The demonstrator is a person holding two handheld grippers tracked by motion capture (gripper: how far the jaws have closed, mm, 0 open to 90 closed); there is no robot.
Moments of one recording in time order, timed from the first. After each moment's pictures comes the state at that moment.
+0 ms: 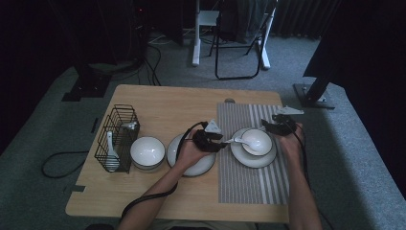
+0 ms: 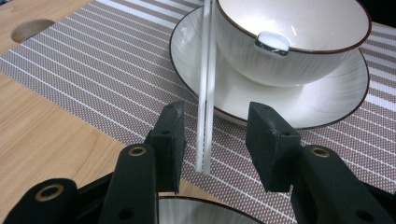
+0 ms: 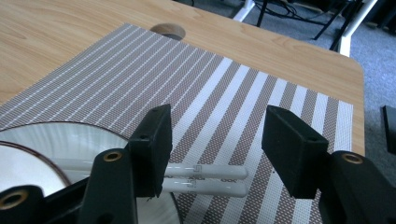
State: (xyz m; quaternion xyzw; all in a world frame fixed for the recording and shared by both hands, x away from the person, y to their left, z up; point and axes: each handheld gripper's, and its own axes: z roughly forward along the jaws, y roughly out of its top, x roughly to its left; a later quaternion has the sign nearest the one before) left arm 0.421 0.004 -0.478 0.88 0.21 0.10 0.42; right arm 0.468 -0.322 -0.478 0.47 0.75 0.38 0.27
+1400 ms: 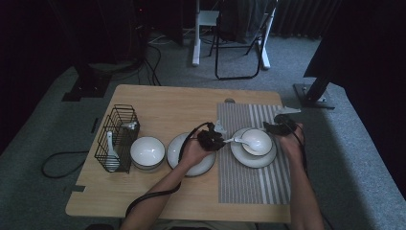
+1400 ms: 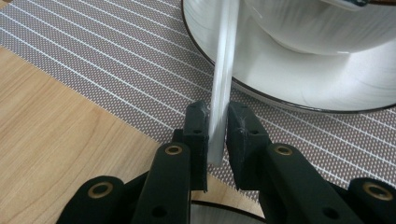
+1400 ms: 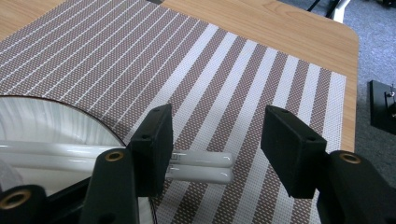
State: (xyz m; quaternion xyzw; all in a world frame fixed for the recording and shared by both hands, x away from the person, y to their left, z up) left arm 0.432 -0.015 -0.489 0.90 0.22 0.11 0.34; right arm 0.477 -0.326 -0.487 0.49 0.77 0.32 0.26
